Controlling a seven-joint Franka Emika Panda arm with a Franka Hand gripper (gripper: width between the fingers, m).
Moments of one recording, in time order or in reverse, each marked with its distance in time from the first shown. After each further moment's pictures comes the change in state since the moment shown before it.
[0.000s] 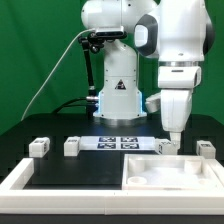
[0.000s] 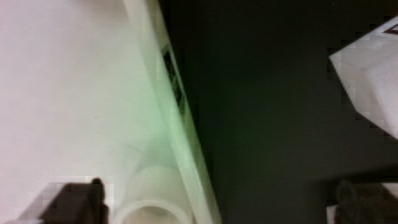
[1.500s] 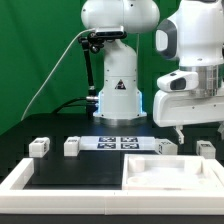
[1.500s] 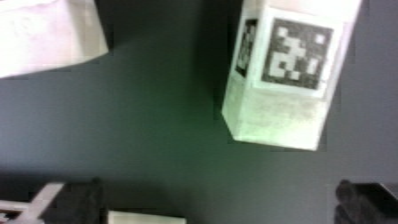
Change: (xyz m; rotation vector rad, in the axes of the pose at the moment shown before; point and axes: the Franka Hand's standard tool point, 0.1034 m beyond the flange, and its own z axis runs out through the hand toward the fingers) arm 0.051 -0.050 0.007 0.083 0.009 1.156
